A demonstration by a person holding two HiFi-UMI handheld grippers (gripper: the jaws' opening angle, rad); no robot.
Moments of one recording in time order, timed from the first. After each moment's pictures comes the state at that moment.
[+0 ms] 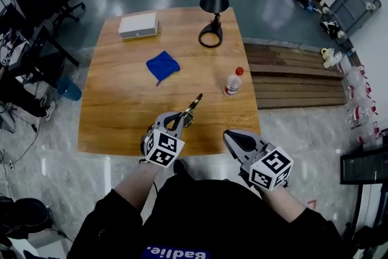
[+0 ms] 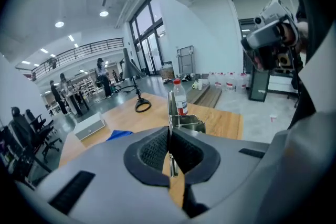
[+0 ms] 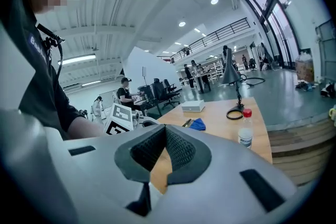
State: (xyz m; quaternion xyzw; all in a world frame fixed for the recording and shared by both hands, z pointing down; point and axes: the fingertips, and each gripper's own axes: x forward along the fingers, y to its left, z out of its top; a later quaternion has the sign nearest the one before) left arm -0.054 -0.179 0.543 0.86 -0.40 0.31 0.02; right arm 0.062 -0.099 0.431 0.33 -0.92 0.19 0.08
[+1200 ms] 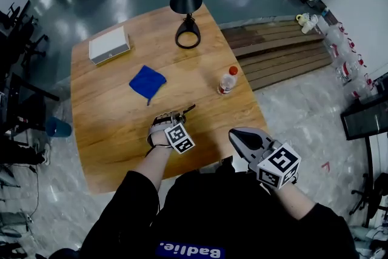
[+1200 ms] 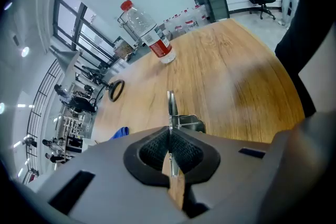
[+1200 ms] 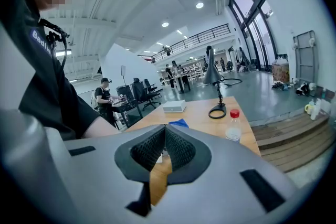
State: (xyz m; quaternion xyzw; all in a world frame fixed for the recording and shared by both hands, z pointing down) left arm -0.069 -0.295 0.730 0.76 -0.21 0.59 -0.20; right arm 0.044 -0.152 0.441 0.44 -0.87 0.21 0.10
